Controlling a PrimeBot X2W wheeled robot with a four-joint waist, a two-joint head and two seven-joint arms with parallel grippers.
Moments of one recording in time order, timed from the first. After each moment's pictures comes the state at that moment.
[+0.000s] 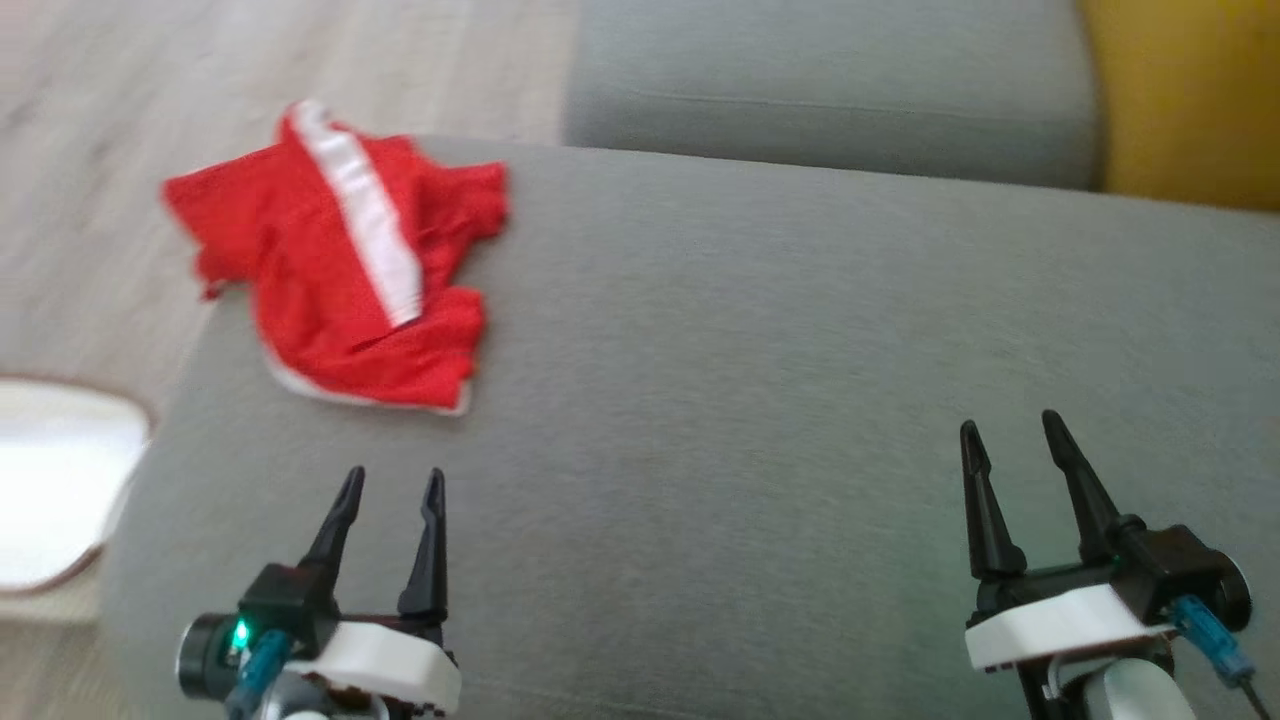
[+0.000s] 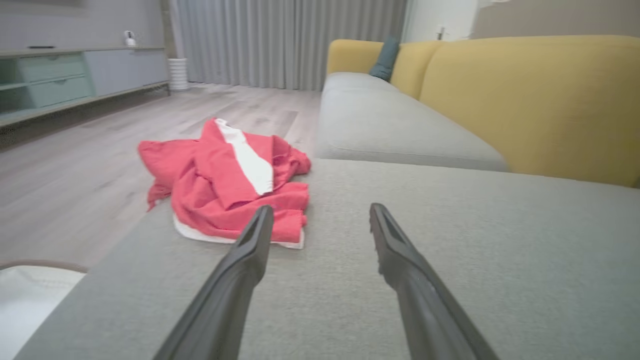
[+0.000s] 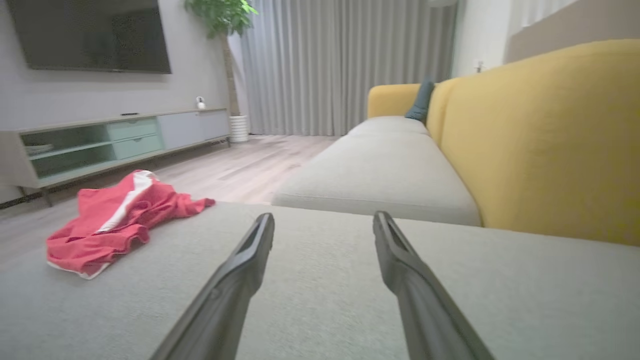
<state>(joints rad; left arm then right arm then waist) 0.08 0.04 -0.17 0.15 -0.10 0.01 -0.25 0.03 -0.04 0.03 0.17 0.06 0.13 -0.25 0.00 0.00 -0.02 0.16</state>
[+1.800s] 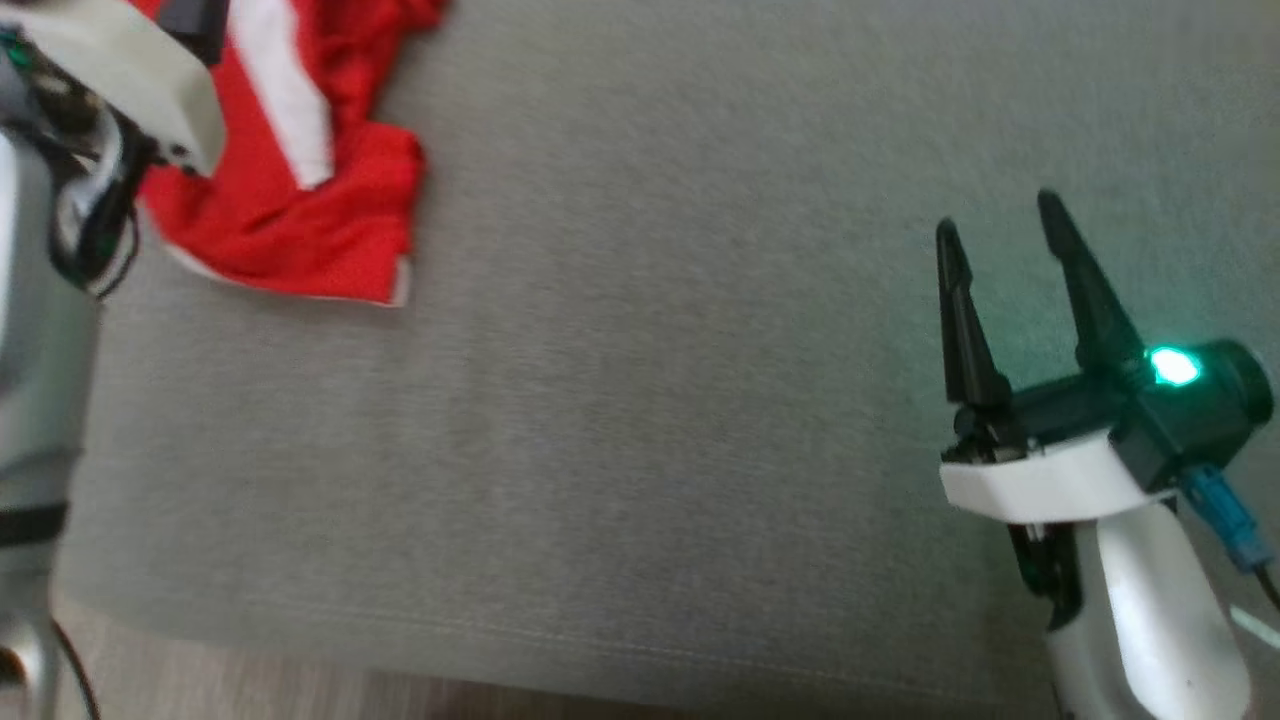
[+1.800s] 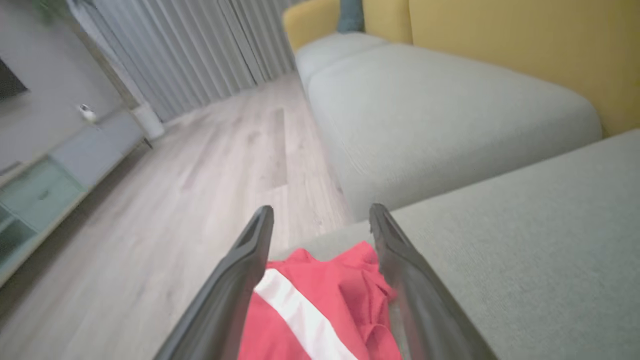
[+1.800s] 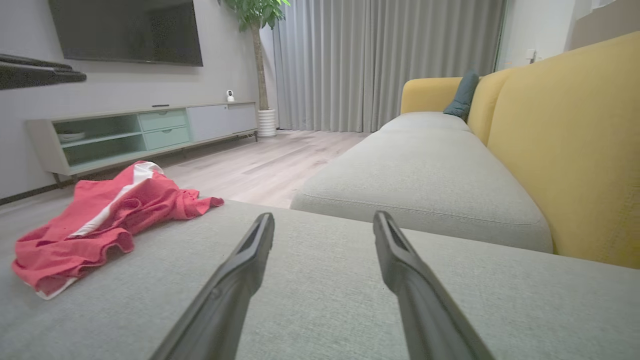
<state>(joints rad) -0.88 0.39 -0.31 0.40 -0.23 -0.13 0.07 -0.19 -0.05 0.10 0.01 -0.02 0.13 -0.25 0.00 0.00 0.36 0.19</state>
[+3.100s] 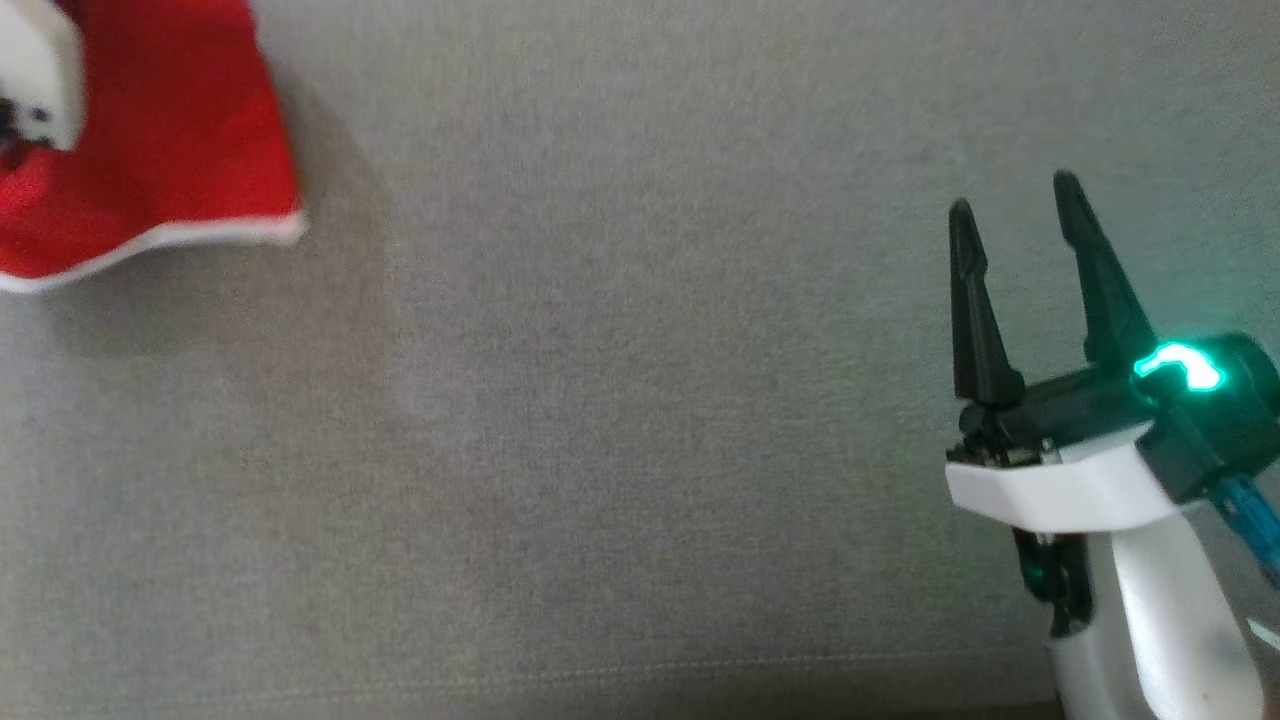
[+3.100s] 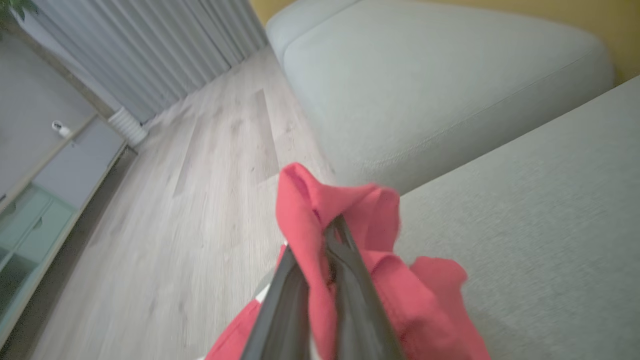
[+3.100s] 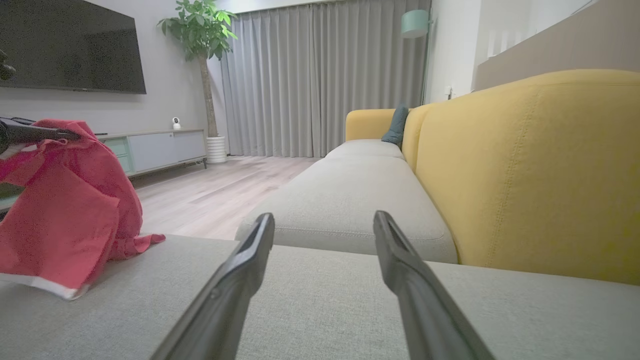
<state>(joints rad) -1.05 0.57 -0.51 0.64 -0.28 -0.12 0.11 -0.20 -0.05 0.12 -0.06 0.05 0.13 -0.26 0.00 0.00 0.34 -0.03</state>
